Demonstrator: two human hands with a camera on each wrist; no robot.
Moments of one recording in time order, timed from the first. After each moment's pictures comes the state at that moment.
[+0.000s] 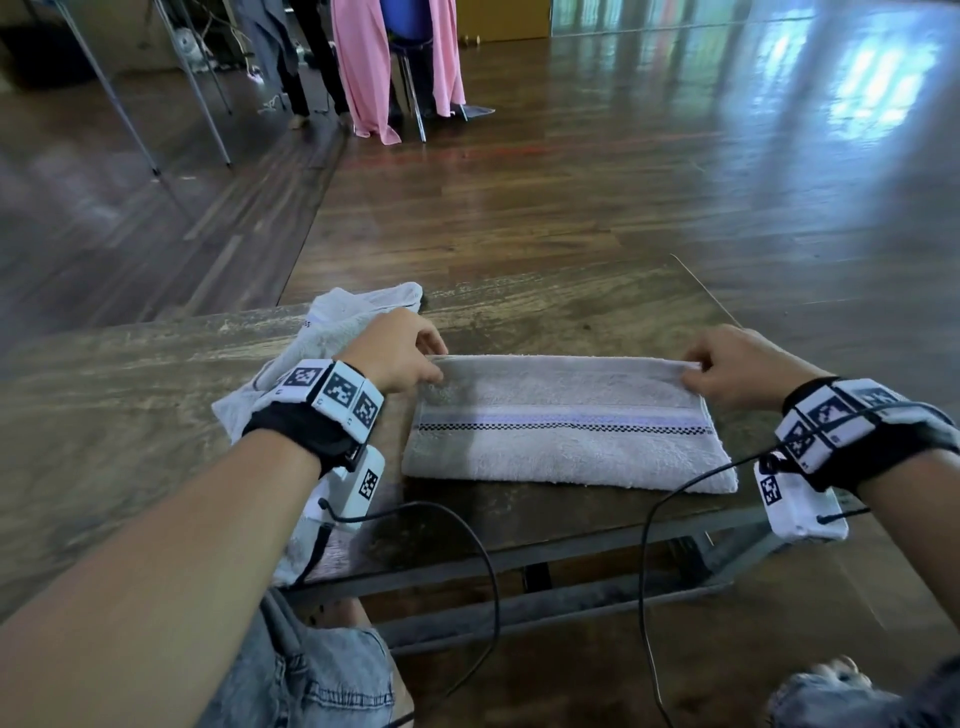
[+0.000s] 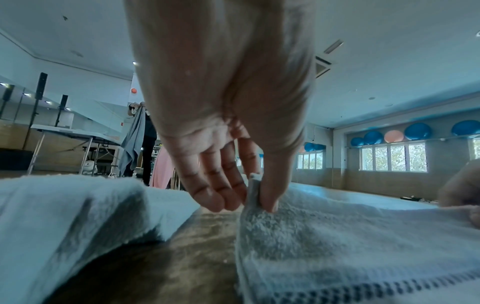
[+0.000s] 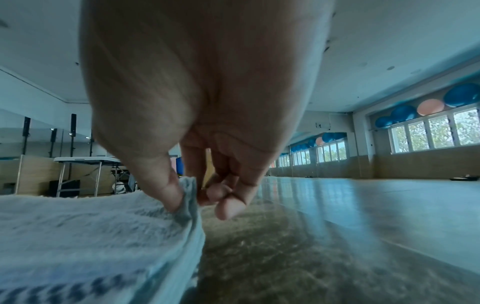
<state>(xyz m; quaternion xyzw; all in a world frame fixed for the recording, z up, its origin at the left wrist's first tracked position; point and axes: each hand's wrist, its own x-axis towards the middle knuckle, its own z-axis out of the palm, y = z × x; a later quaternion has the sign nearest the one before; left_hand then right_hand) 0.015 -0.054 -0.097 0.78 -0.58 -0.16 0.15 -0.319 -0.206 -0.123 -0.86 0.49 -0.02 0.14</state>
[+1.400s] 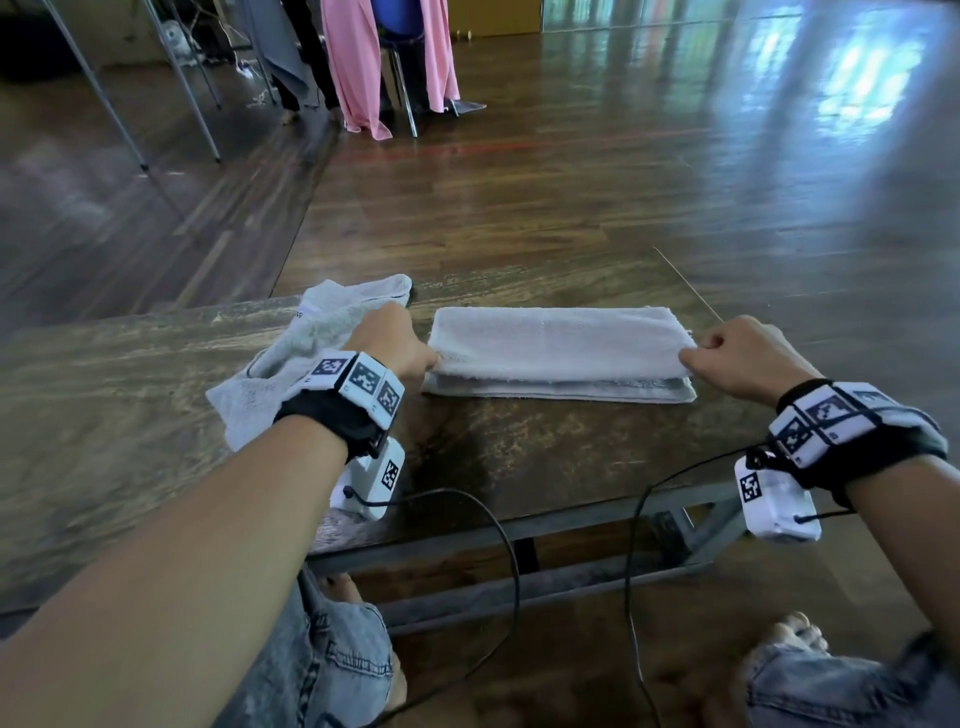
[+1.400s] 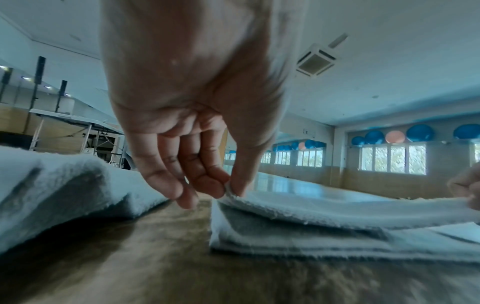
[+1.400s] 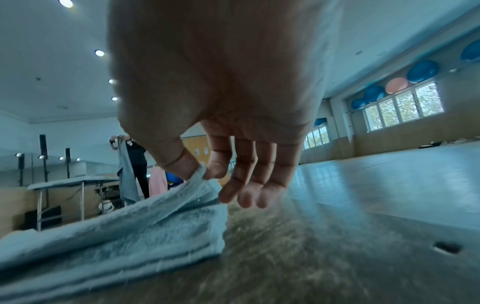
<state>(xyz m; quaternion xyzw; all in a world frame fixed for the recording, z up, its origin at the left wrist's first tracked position) -0.003 -0.059 -0.107 0.86 -0.47 -0.13 0.15 -0.344 -0.183 -0.113 -0.75 0.62 -0.11 0.21</state>
